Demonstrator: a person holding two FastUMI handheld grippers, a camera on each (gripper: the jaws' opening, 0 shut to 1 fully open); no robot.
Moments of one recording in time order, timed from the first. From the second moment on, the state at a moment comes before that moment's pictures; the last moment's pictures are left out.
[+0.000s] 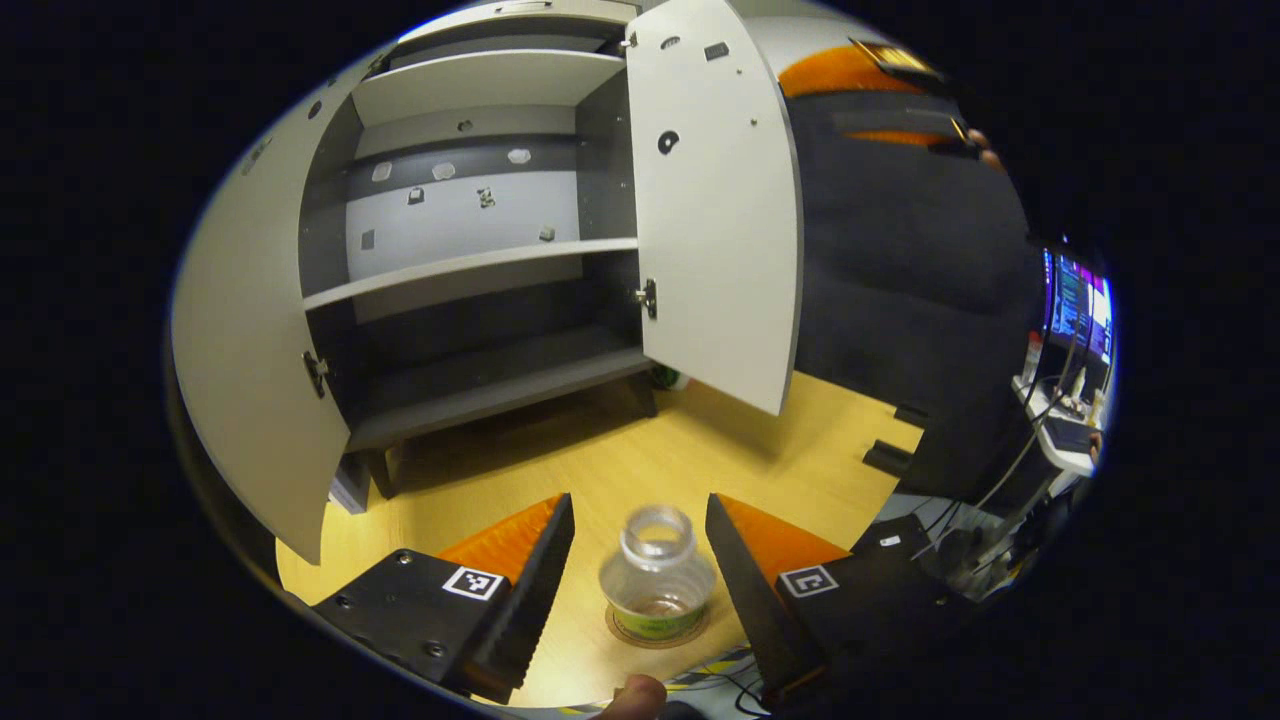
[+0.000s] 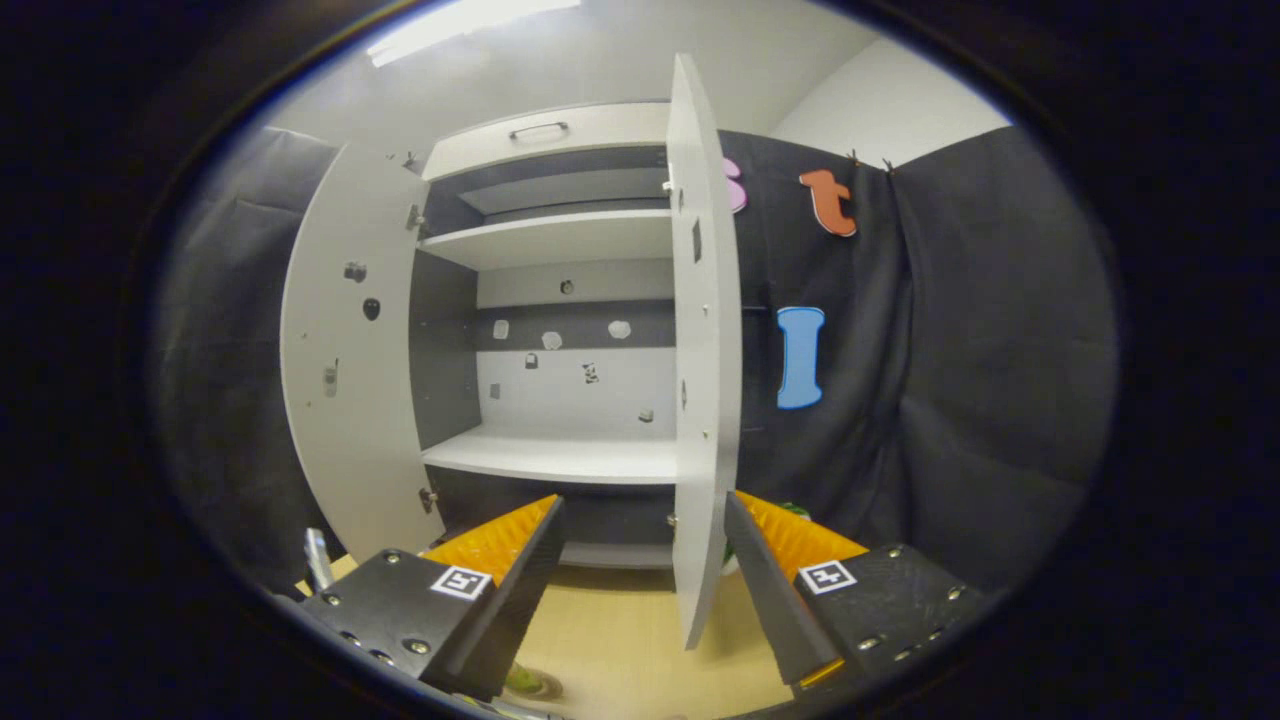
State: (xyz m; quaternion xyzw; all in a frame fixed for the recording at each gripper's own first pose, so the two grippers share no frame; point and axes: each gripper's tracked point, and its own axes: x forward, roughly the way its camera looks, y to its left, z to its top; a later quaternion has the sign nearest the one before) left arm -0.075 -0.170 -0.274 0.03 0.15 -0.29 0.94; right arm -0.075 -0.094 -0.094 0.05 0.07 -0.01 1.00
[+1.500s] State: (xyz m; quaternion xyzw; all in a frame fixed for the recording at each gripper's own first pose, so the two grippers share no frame) left arm -0.049 -0.048 0.017 0.01 -0.01 -0.09 1.00; right arm 0.072 -0.250 -0.061 0.07 0.05 0.00 1.00
